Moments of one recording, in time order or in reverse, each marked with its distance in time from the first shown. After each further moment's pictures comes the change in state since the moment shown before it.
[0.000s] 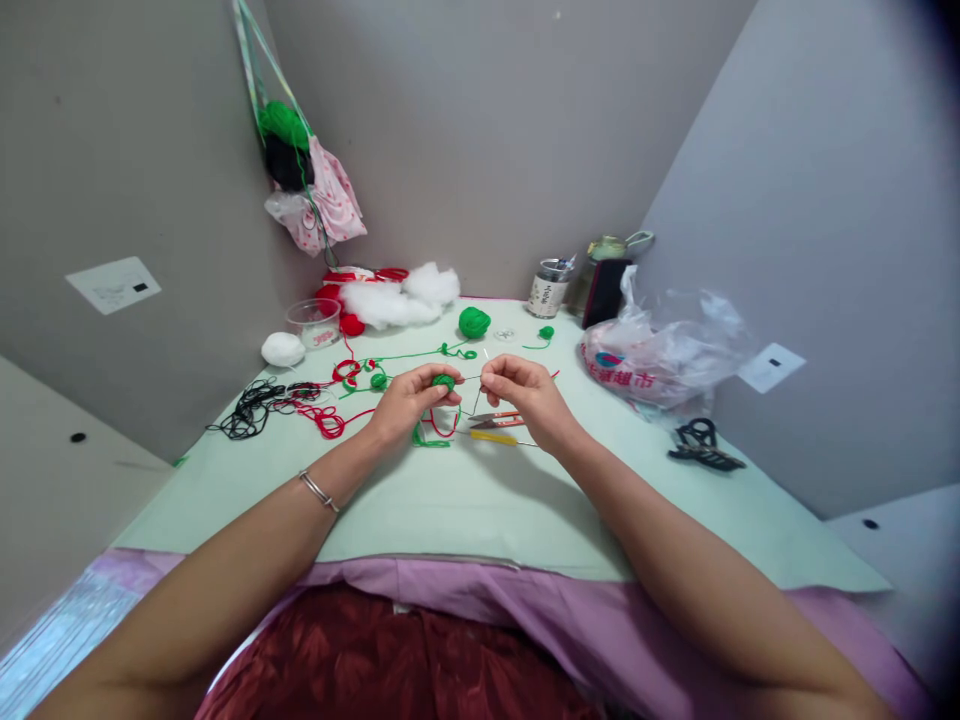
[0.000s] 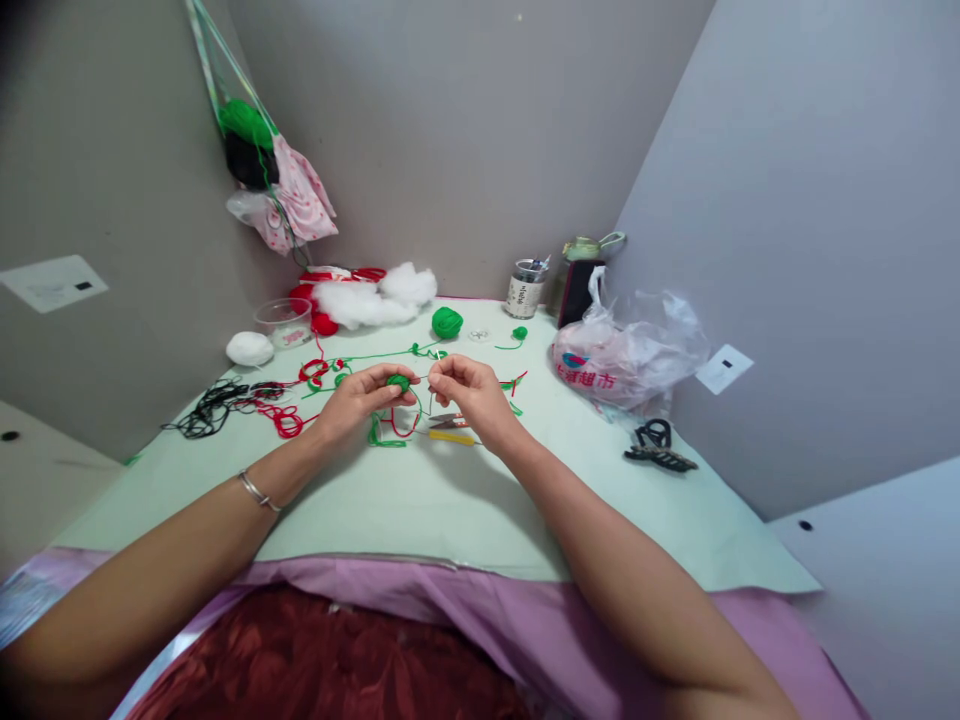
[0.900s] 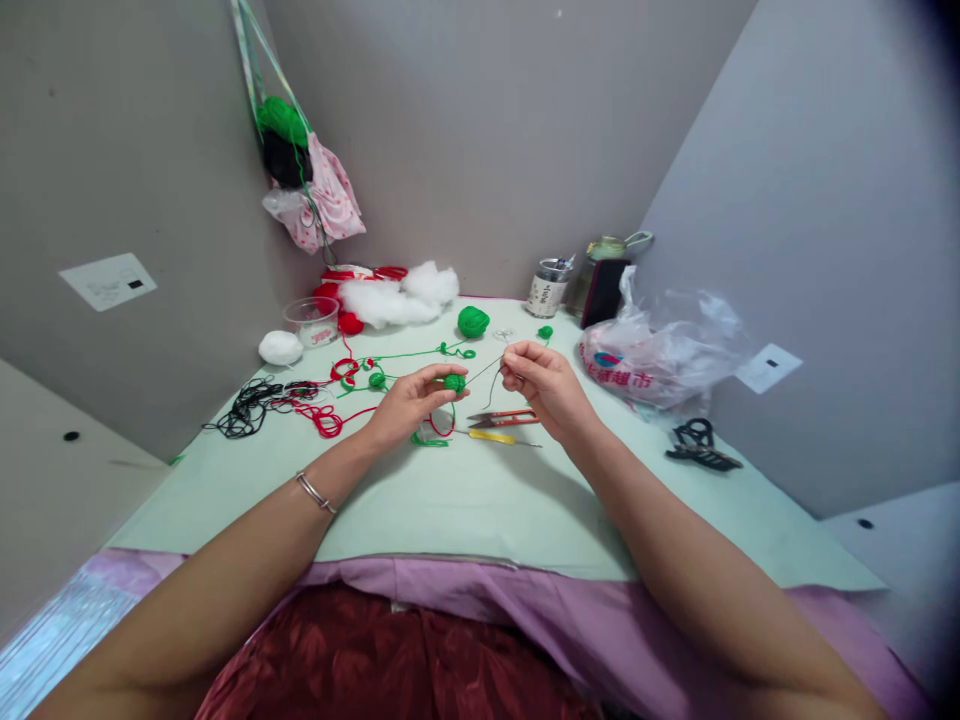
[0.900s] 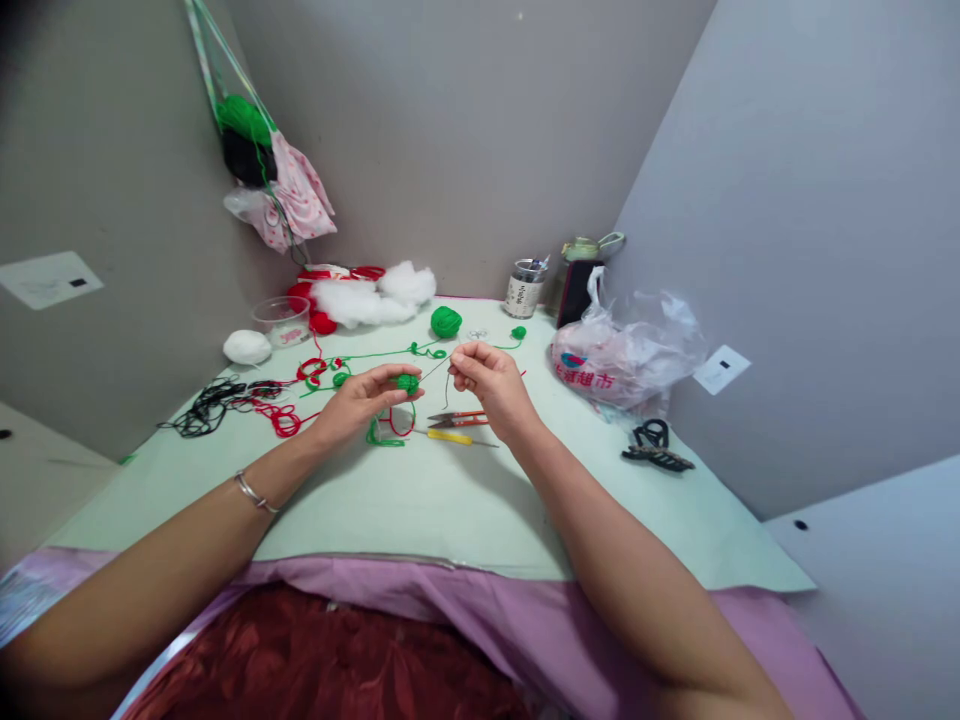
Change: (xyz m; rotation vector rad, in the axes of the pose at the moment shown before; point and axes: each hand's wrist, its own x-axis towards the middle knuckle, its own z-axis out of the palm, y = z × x) left_hand -0.003 -0.001 0.002 0.043 -0.091 0.042; right_hand 0.007 -0.007 -0.015 0.241 0.143 0.094
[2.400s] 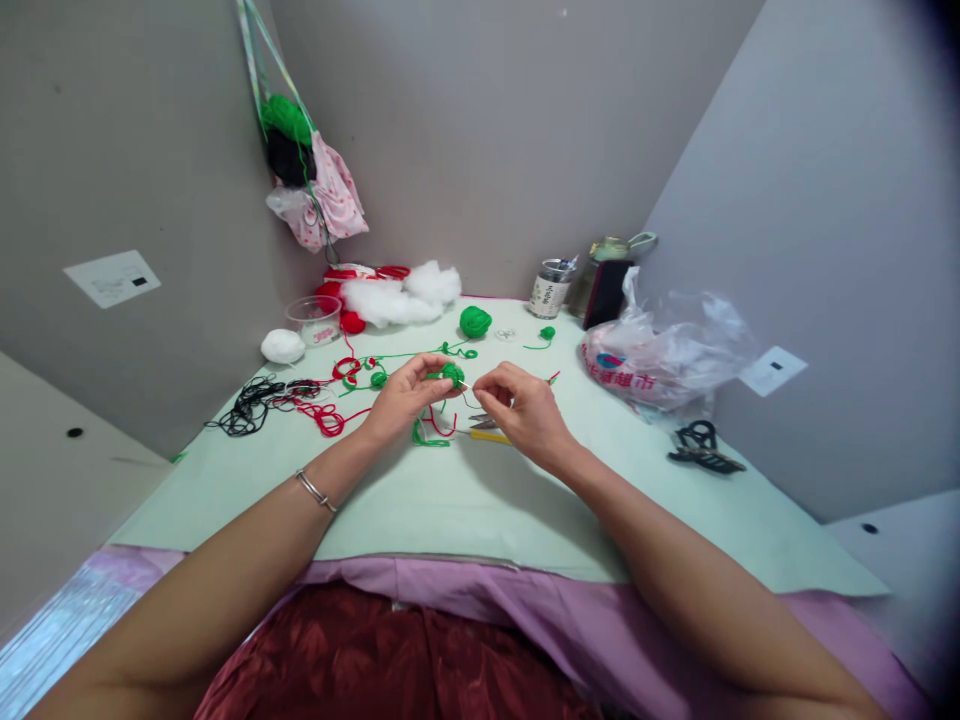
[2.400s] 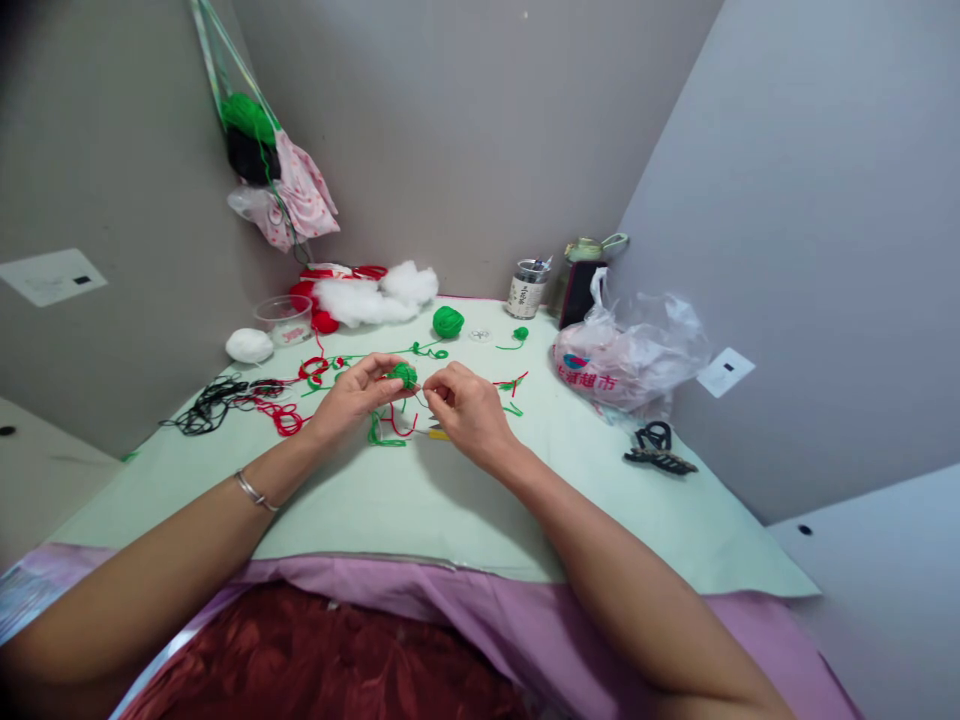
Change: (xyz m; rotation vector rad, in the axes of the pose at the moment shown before) left_hand 0.002 -0.002 -0.002 -0.153 0.107 0.019; right_hand -0.020 0.014 0.019 -0.899 -0.061 -0.414
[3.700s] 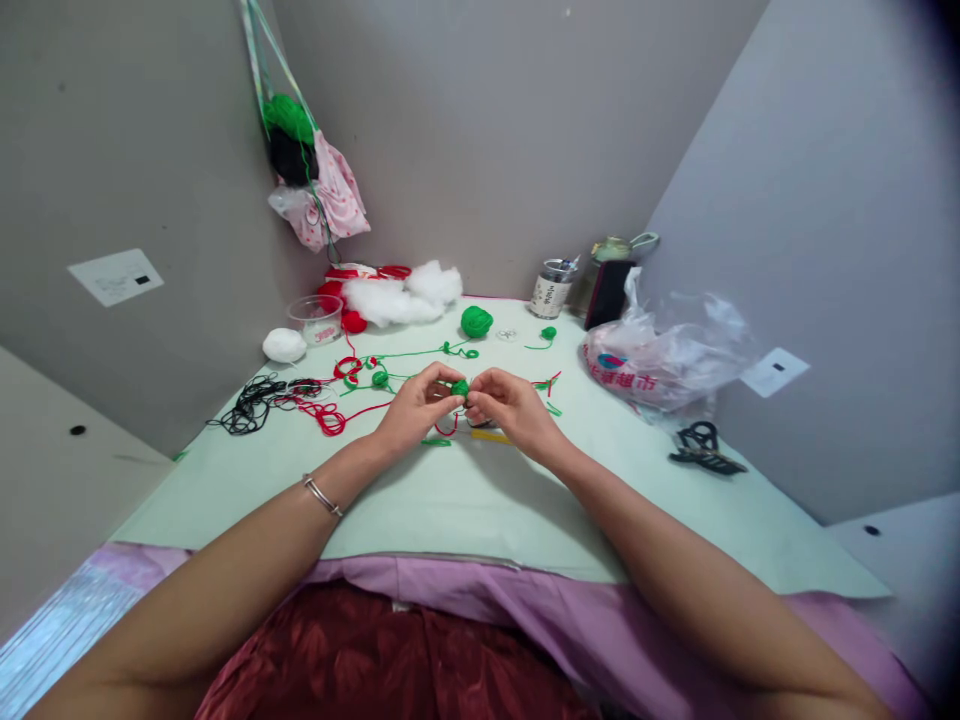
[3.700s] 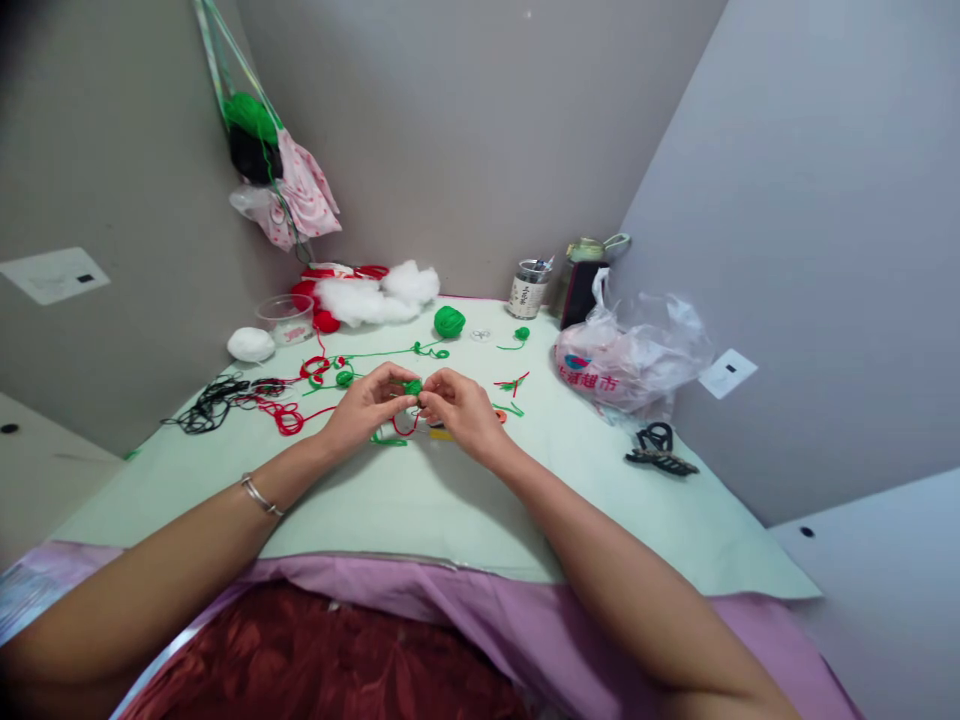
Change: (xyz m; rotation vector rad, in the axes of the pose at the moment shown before) left_hand -0.005 -0.002 0.011 0.336 -0.028 0.075; right_hand 0.002 0.011 0.016 0.549 -0.145 0.362
